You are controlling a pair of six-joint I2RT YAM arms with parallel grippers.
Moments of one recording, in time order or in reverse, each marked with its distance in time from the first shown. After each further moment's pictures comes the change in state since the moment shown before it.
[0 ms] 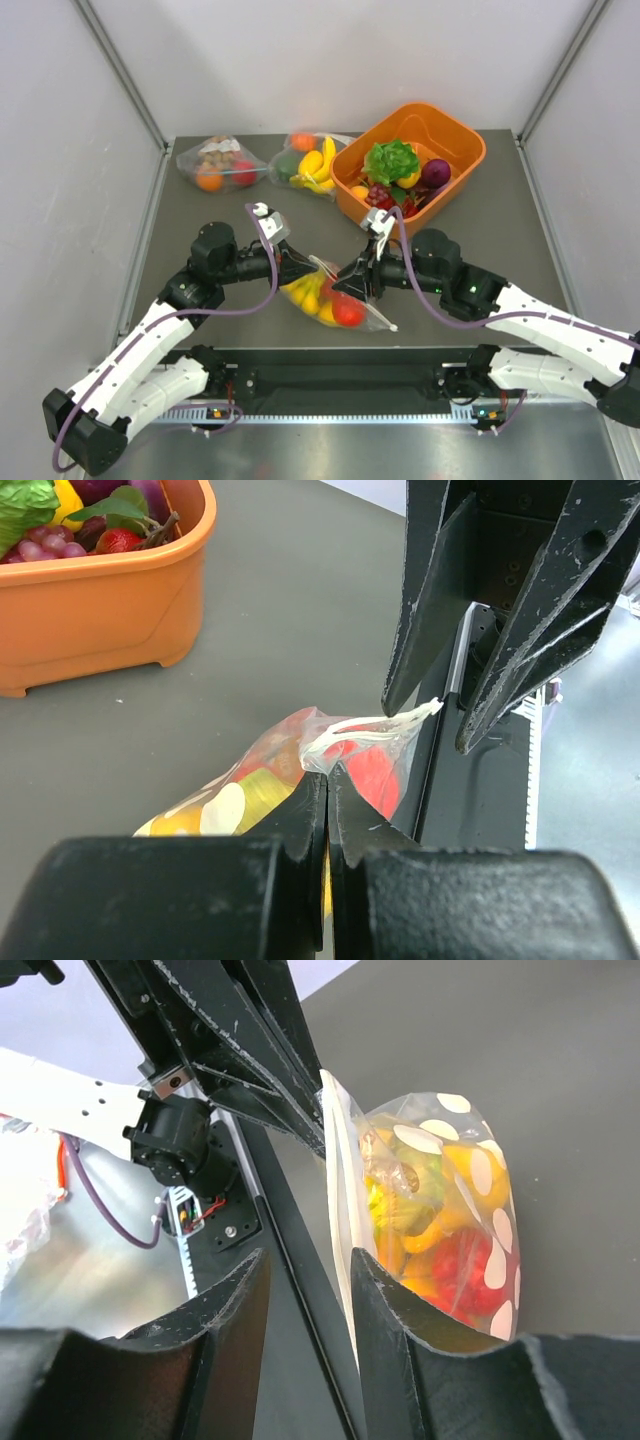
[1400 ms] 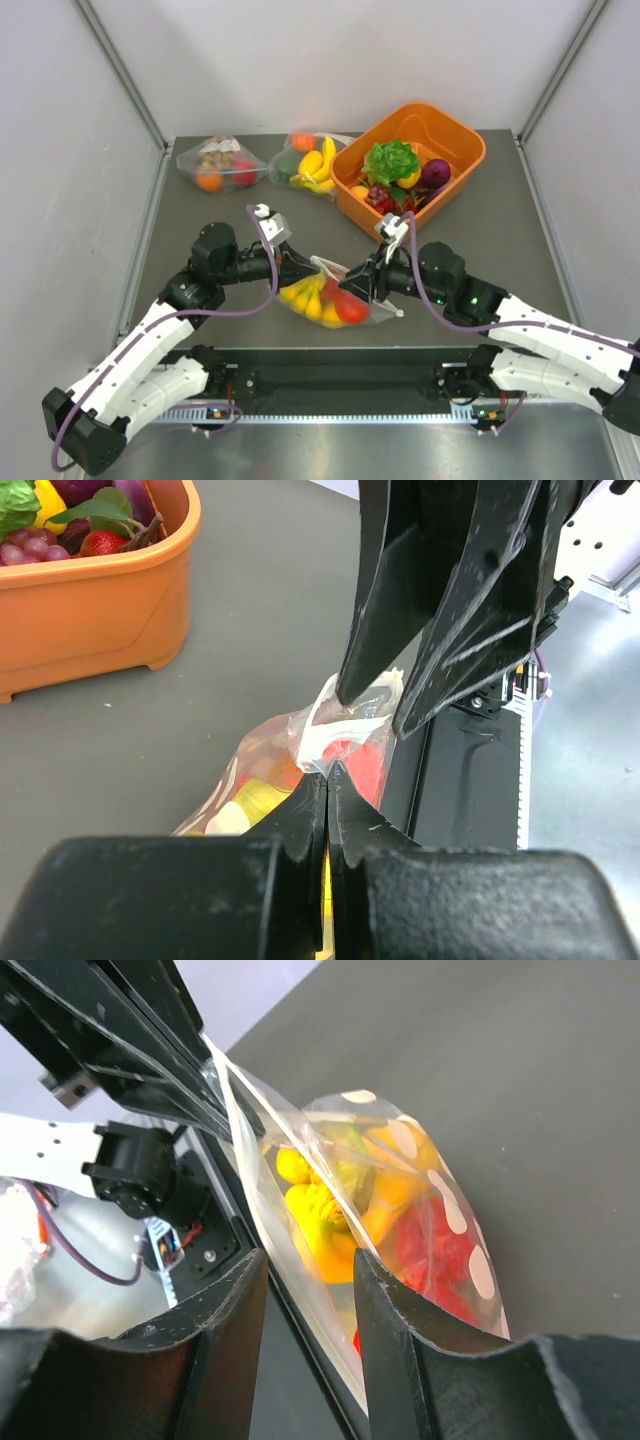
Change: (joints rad) left arm -0.013 0.000 0.000 0.000 0.015 0.000; right arm -0.015 -0.062 -0.156 0.113 0.122 0.110
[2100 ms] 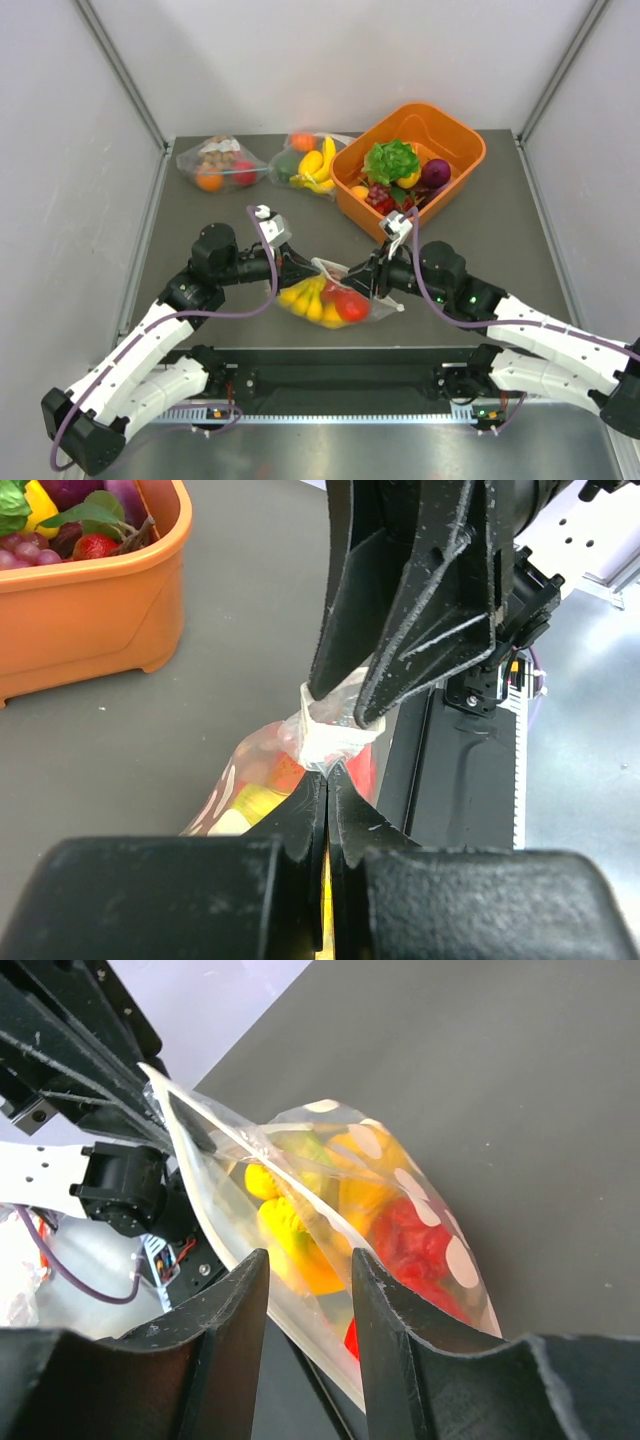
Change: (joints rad) left arm -0.010 -0.005 0.000 0.000 0.002 0.001; right arm -0.044 -0.004 -0.033 0.040 -0.001 0.048
